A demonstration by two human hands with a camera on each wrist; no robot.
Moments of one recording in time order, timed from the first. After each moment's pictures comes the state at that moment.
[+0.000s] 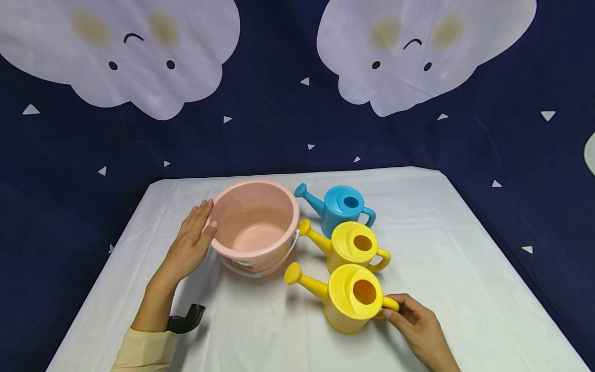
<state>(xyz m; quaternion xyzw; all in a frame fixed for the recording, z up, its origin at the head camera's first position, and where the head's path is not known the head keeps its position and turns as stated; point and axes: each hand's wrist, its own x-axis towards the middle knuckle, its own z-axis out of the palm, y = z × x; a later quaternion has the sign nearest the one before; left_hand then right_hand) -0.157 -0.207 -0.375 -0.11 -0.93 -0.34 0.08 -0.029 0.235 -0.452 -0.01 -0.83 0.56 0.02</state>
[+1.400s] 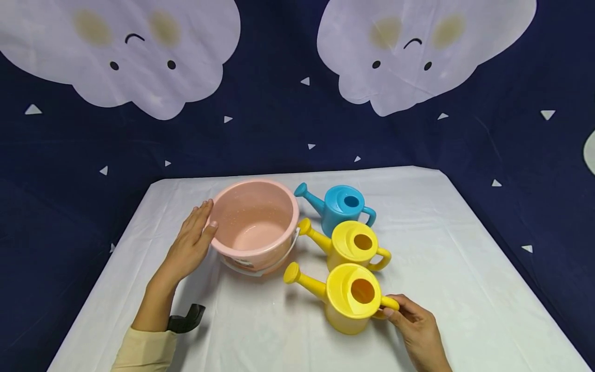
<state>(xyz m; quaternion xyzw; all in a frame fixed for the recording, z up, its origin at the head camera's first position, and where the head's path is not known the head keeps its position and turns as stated) -0.154 -0.208 -0.373 -0.11 -0.93 -0.34 0.07 -0.026 0.228 -0.463 -0.01 -0.71 0.71 0.05</state>
